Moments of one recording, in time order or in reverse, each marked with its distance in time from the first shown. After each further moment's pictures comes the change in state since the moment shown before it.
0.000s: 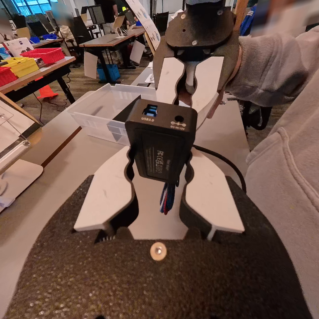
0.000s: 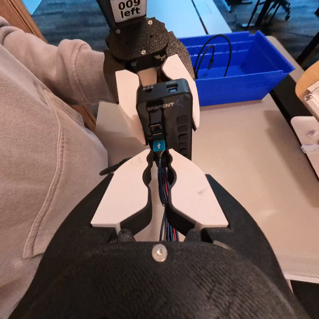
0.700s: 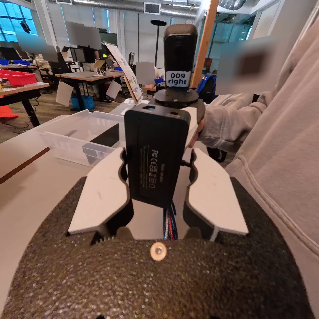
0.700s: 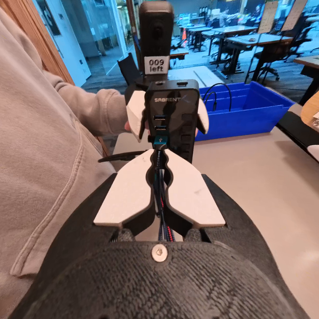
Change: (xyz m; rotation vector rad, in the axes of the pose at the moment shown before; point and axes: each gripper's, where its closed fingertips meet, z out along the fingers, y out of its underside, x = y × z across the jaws) left arm 0.016 -0.021 -0.004 0.222 0.192 -0.136; right arm -0.011 -0.009 0.000 0.316 -0.079 0.051
